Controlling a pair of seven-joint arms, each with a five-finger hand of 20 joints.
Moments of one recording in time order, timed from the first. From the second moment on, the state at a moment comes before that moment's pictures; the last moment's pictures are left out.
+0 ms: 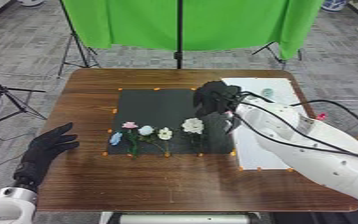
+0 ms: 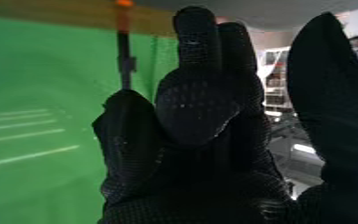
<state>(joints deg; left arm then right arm) 129.2 -59.5 -105.9 -115.0 60.4 4.2 3.1 -49.5 -43.6 30.0 -95.5 -121.0 -2.8 4.0</state>
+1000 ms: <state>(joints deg) 129.3 -59.4 -106.0 -115.0 60.4 4.2 3.0 -46.9 -48.2 37.3 -73.2 -124.0 -10.5 31.7</state>
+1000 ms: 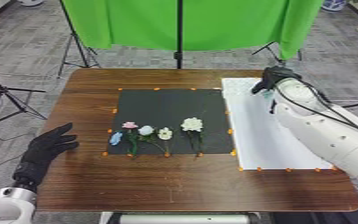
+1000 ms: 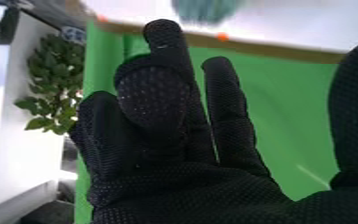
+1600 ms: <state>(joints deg) 129.3 -59.5 -106.0 -115.0 60.4 4.2 3.0 -50.9 -48.3 34.6 -73.5 -121.1 5.5 33.4</state>
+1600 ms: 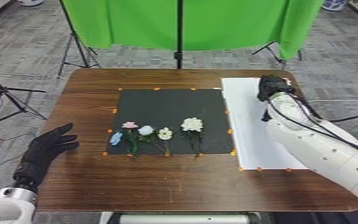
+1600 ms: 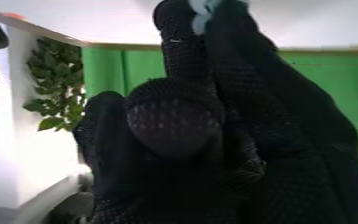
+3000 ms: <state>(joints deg) 128.8 -59.2 -106.2 -114.8 60.4 3.3 2.3 -92.0 -54.2 63.1 -110.1 -85.2 18.0 29.0</state>
